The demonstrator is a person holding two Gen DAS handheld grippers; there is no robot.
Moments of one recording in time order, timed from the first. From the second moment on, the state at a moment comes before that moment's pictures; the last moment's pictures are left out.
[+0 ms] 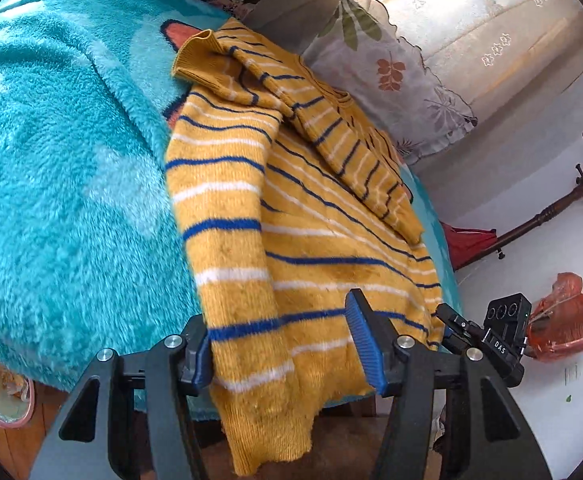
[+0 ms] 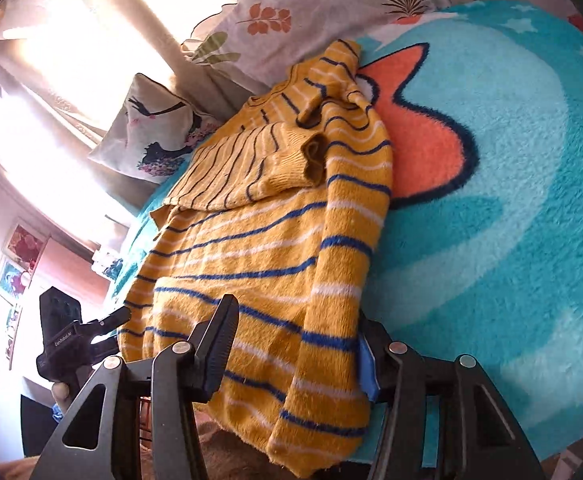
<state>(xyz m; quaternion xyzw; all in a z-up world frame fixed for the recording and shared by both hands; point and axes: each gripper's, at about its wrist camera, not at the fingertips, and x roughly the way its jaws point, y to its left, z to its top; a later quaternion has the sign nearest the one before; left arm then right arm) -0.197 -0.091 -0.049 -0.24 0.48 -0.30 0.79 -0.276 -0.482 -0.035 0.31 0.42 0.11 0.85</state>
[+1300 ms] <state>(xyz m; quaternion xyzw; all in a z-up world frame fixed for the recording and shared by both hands) -0.100 -0.074 0.063 -0.19 0.42 -0.25 0.85 -0.235 -0.470 0.060 0.30 0.36 0.19 0.86</state>
